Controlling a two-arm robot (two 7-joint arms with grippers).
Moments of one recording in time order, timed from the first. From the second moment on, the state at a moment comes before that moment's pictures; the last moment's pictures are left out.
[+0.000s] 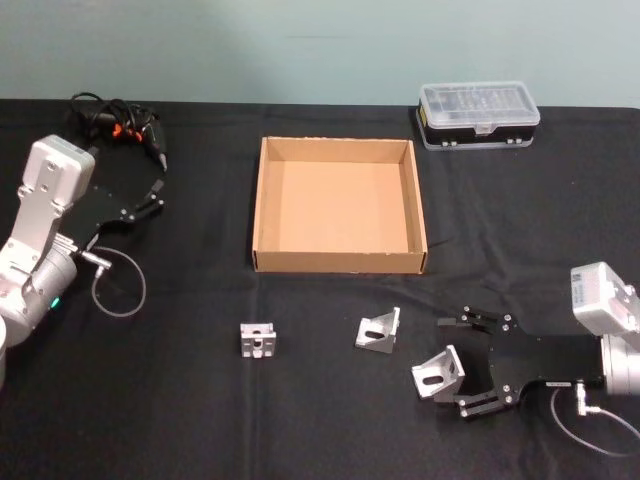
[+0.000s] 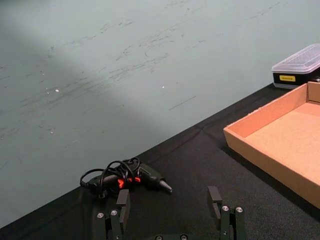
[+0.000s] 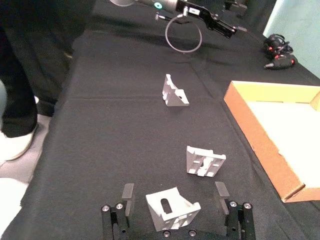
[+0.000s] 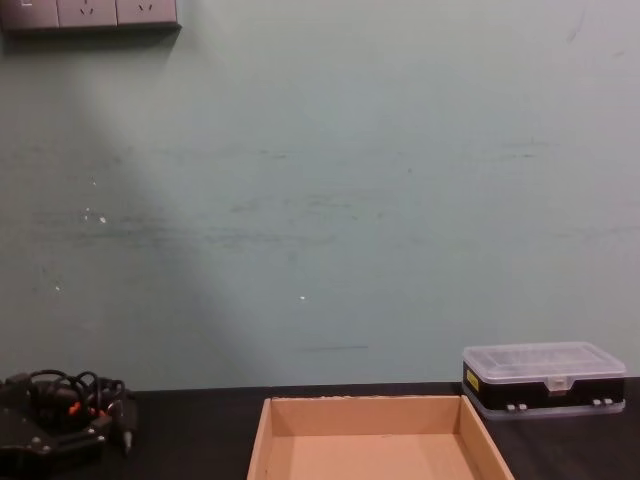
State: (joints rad) left arm -0.20 0.60 0.45 -1.41 -0.25 -0.12 0.03; right arm 0.23 0.82 -0.56 -1.47 0.34 -0.24 0.94
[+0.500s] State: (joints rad) left arm -0.20 0.60 0.45 -1.41 -0.25 -0.12 0.03; right arm 0.26 0.79 -0.59 -1.45 0.30 -0.18 0.89
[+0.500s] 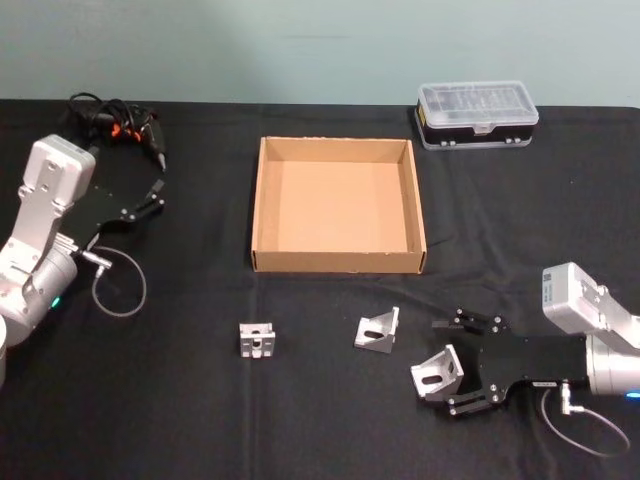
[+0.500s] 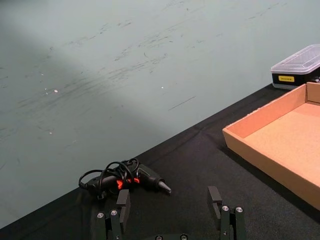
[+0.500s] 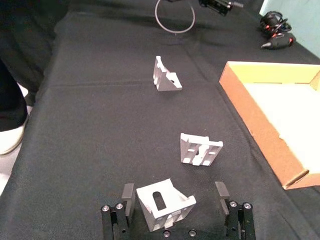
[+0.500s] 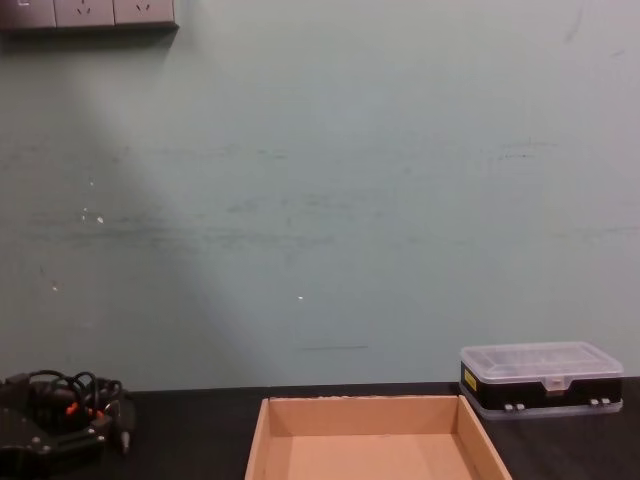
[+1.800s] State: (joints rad) left arm -0.20 0.60 0.45 -1.41 -0.25 -0.12 0.03; right arm 0.26 0.79 -0.60 -1.45 0.29 -0.17 0.88
